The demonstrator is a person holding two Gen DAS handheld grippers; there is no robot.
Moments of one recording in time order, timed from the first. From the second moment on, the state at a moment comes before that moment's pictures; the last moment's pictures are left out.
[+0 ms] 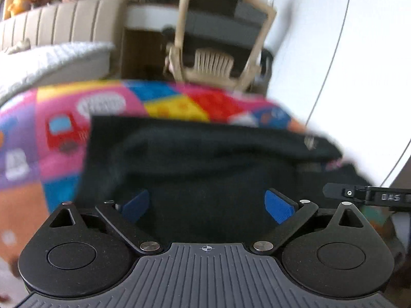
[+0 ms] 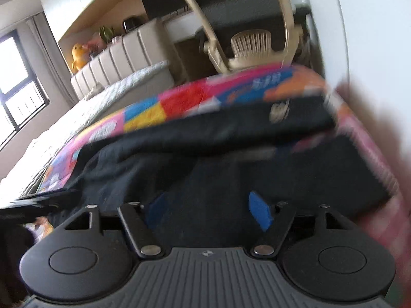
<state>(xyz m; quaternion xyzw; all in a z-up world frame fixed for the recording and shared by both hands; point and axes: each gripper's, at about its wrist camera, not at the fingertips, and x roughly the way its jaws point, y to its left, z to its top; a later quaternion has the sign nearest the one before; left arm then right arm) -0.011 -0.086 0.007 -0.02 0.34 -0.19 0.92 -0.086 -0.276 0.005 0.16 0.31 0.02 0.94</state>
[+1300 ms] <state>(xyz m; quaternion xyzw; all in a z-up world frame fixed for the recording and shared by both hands) -0.131 -0.111 0.064 0.03 0.23 -0.08 0.97 -0.201 -0.244 0.062 0.15 0.21 -0.10 0.96</state>
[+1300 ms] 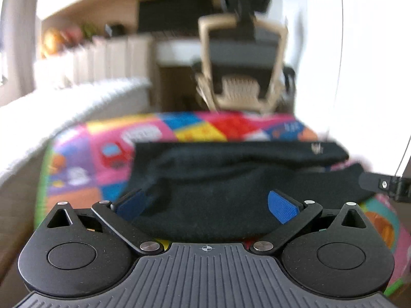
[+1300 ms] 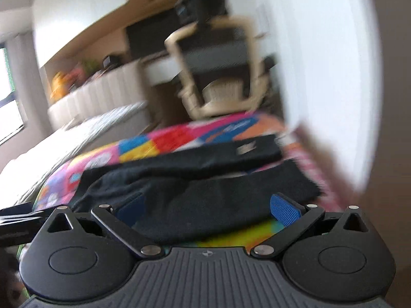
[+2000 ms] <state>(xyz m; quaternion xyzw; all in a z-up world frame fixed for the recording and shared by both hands) -0.207 -0.119 0.065 0.03 0.21 -0.08 0.97 -0.263 -0.203 0.068 0.10 0.20 -0.09 0.97</state>
